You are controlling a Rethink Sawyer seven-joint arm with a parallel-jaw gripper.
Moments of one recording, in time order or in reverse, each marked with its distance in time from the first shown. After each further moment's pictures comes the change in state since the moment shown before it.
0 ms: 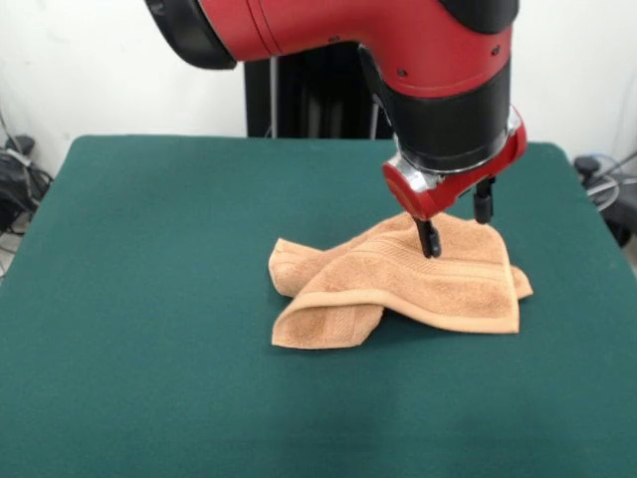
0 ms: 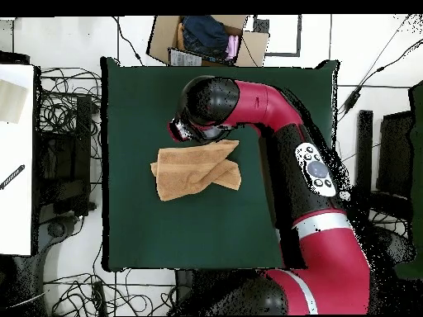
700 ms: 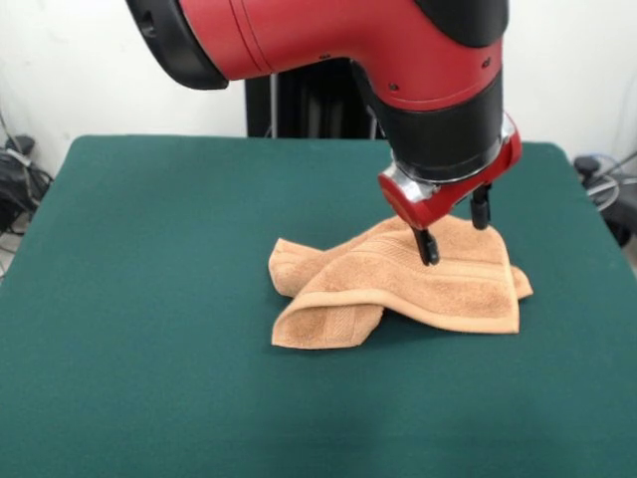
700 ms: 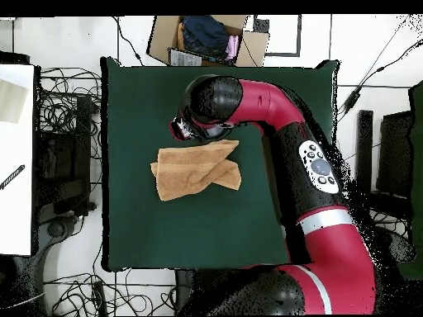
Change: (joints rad) arm -0.034 0.022 0.052 -0.013 -0.035 0.014 0.000
